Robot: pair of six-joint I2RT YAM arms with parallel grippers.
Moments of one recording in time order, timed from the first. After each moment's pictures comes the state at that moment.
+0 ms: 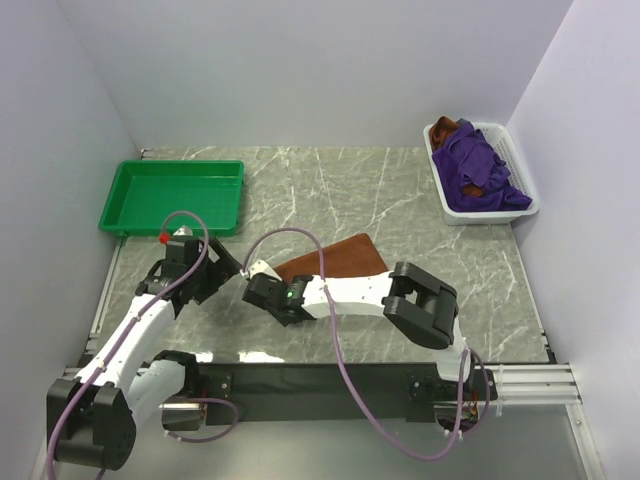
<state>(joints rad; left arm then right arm) -0.15 0.93 0.54 -0.44 0.06 -0.83 1.23 2.00 1.36 -0.51 0.37 0.33</state>
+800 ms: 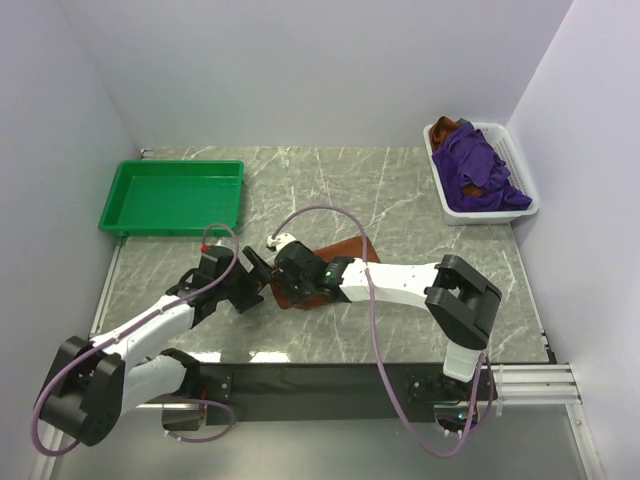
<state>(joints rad) -0.42 1.06 0.41 -0.09 0.20 -1.13 1.08 1.77 1.16 -0.24 0.11 0.39</state>
